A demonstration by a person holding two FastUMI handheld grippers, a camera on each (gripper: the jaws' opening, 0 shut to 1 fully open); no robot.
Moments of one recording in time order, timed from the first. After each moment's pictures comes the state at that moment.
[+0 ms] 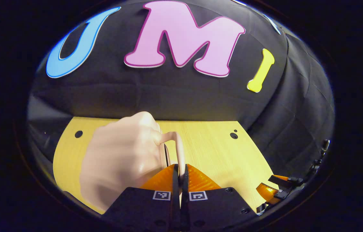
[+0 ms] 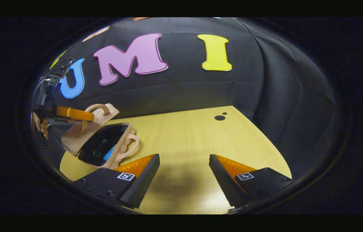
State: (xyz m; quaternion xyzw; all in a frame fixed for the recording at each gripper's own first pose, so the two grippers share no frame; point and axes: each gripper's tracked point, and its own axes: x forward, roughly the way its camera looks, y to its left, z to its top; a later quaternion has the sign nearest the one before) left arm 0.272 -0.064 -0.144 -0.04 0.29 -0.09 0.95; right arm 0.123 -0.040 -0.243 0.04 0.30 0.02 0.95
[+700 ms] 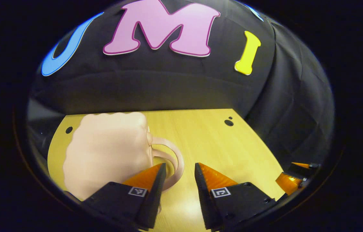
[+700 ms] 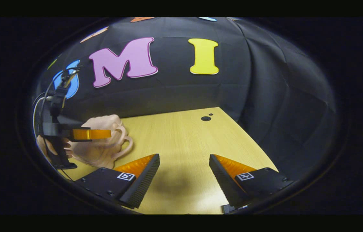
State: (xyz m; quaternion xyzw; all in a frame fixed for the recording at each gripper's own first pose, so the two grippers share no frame) left arm 0.232 -0.108 -0.146 -0.01 0.23 -0.10 0.97; right arm 0.096 -0.047 -0.195 0.04 0.27 -0.02 0.96
